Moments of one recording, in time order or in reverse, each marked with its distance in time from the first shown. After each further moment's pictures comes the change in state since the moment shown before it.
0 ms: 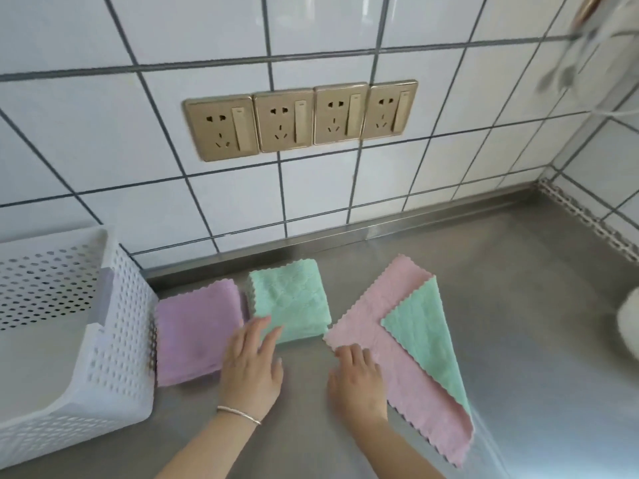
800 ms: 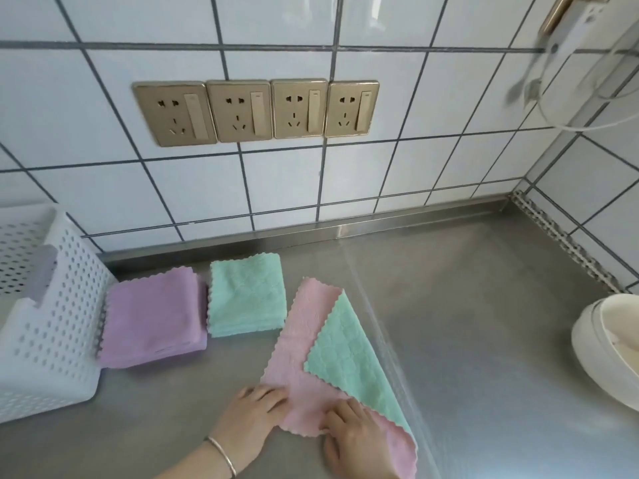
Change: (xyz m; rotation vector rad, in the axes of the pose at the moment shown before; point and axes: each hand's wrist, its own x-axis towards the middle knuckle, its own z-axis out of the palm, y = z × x) left_hand -0.050 0.075 0.064 -0.114 -0.343 0.442; right_hand -0.063 0.130 0.011 0.187 0.086 -0.351
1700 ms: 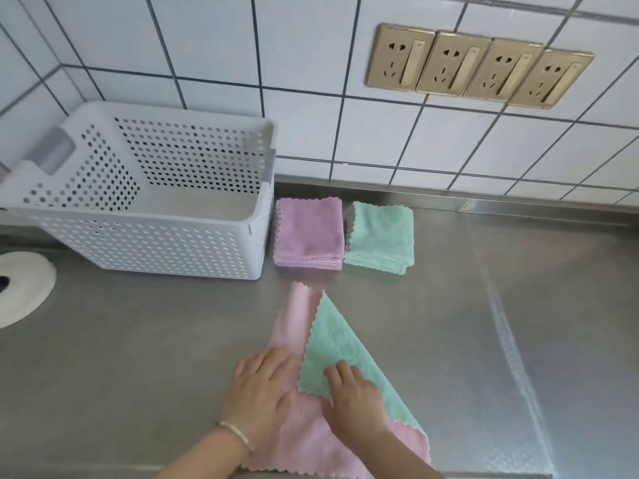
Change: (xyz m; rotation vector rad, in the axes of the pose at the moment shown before) left_hand -0.229 0.004 -0.046 -0.118 -0.103 -0.577; right_hand -0.033 -0.196 0.055 -0.240 -0.392 -0.237
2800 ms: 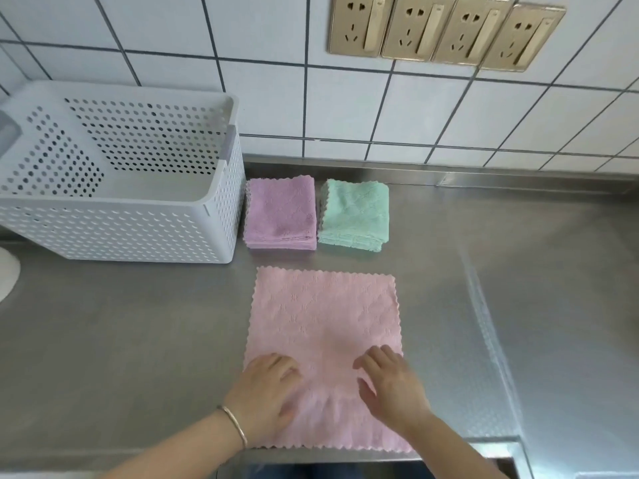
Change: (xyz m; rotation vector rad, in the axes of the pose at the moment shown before) left_hand 0.012 0.041 0.013 0.046 0.003 0.269; right_hand -0.044 0.090 -0.022 0.181 0.134 -0.040
